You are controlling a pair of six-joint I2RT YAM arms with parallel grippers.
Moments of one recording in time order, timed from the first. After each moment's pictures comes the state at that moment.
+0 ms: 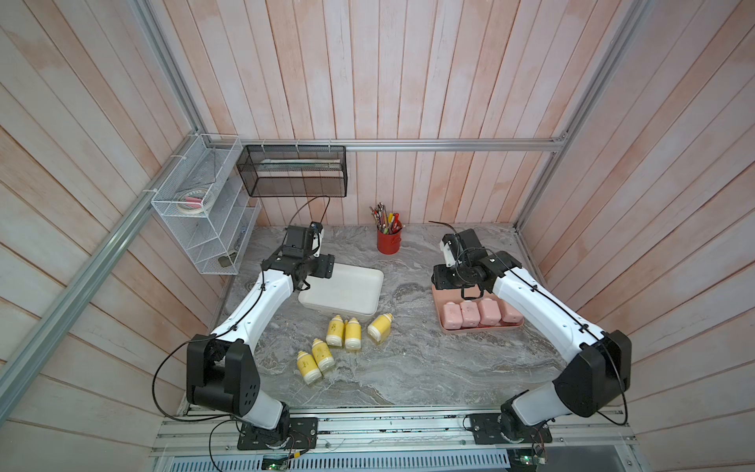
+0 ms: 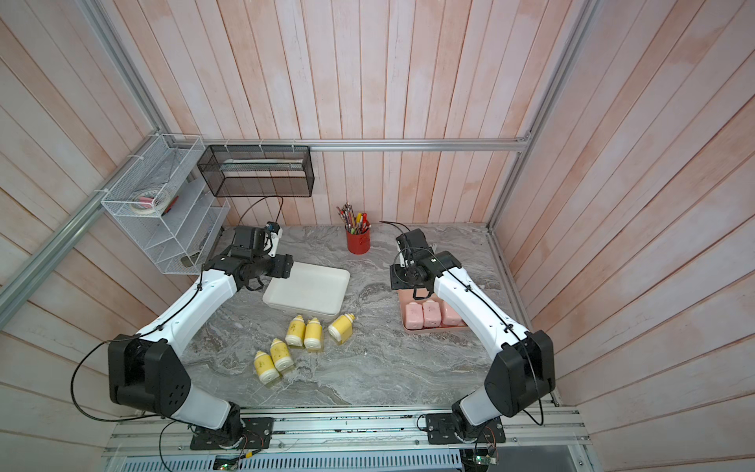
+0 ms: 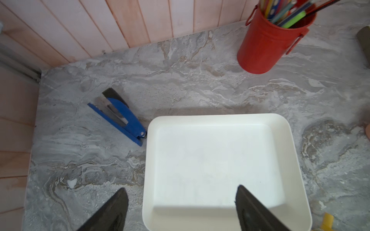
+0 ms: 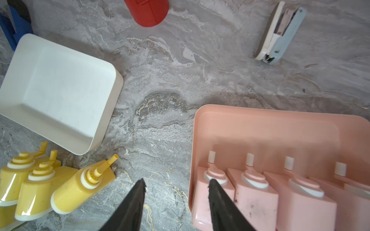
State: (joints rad) left arm -0.16 1.56 1.32 -0.58 0.00 0.06; right arm 0.49 1.53 1.37 -0.83 0.02 0.33
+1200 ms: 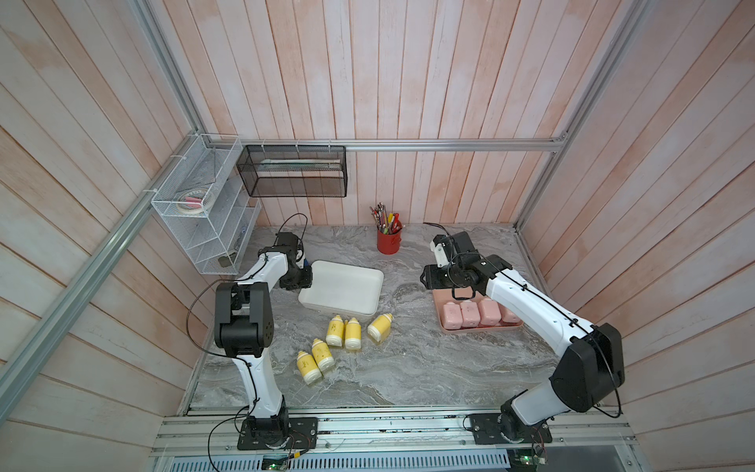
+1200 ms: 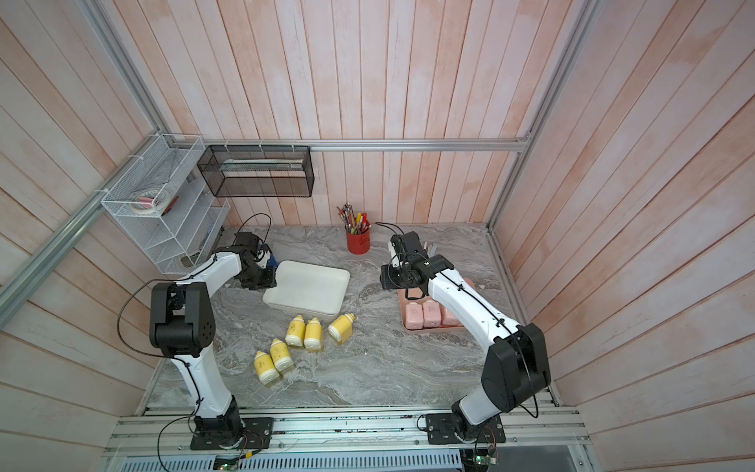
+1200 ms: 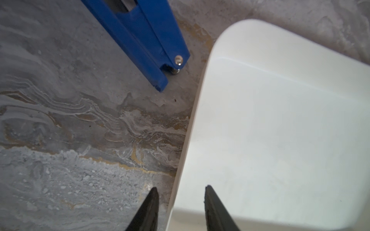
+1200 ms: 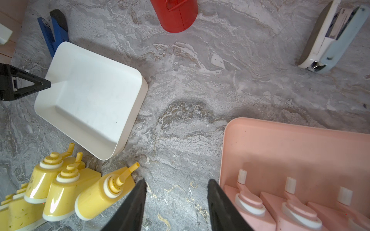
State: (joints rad) left arm 0.01 1.96 1.45 -0.76 0.12 -0.05; right arm 0.50 1.54 1.32 -0.69 -0.07 0.35
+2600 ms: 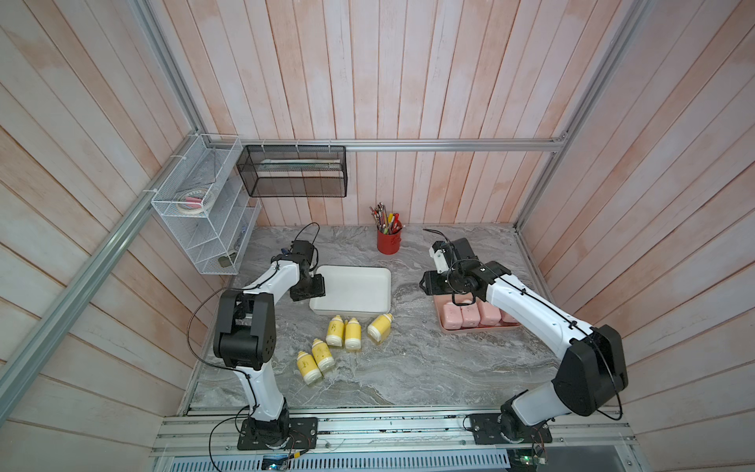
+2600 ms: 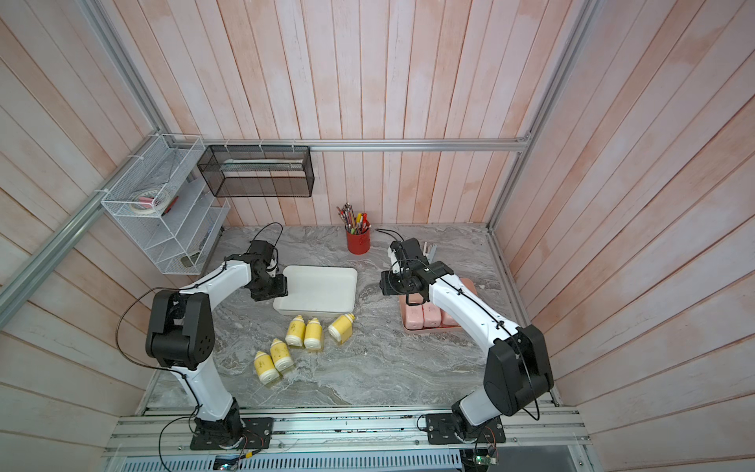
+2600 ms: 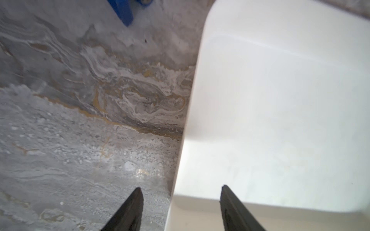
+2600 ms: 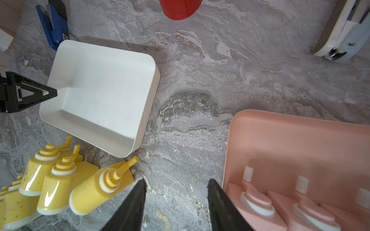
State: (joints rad) left arm -0.12 1.84 1.34 -0.77 0.04 -0.24; right arm 0.50 1.51 1.23 -0.64 -0.10 0.34
